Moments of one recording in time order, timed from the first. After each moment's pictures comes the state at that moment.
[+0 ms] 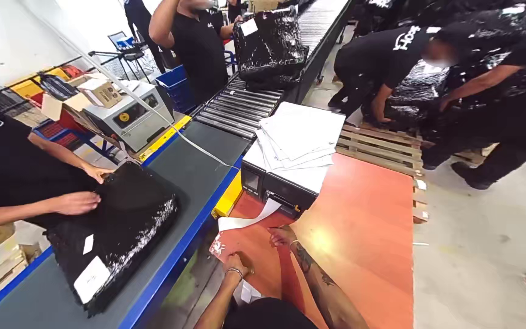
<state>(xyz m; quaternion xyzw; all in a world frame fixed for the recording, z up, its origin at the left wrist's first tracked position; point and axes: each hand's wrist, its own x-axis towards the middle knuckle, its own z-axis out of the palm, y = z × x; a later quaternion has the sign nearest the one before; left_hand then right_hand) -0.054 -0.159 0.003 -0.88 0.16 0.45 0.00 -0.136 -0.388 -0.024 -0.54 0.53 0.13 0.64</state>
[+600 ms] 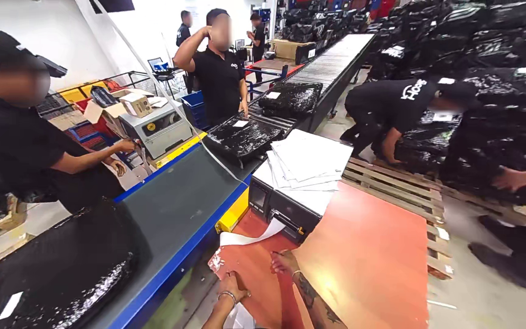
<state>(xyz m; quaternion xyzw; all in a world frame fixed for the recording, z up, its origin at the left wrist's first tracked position) -0.064 -0.139 -0.010 -0.89 0.15 0.41 -0.06 -0.146 -0.382 -0.030 -0.60 0.48 0.11 0.63</state>
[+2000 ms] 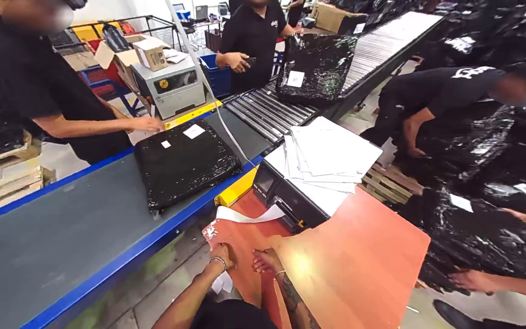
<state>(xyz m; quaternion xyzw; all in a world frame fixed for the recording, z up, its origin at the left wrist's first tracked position) -0.057 -0.153 0.003 -0.88 0.13 0.45 -0.04 -0.163 -0.346 -0.040 -0.61 0.44 0.26 0.60</state>
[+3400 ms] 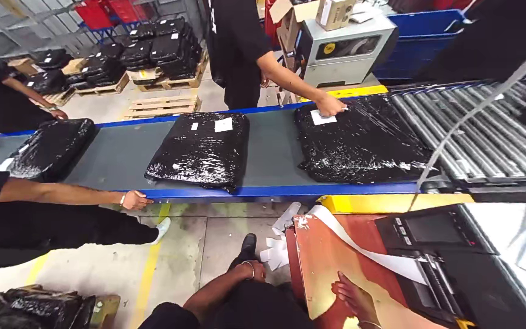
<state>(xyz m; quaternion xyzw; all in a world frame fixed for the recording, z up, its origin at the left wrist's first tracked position) -0.145 0.022 -0.025 -0.76 0.18 0.60 -0.17 -0.151 -0.334 -0.037 -0.66 0.45 0.26 0.54</state>
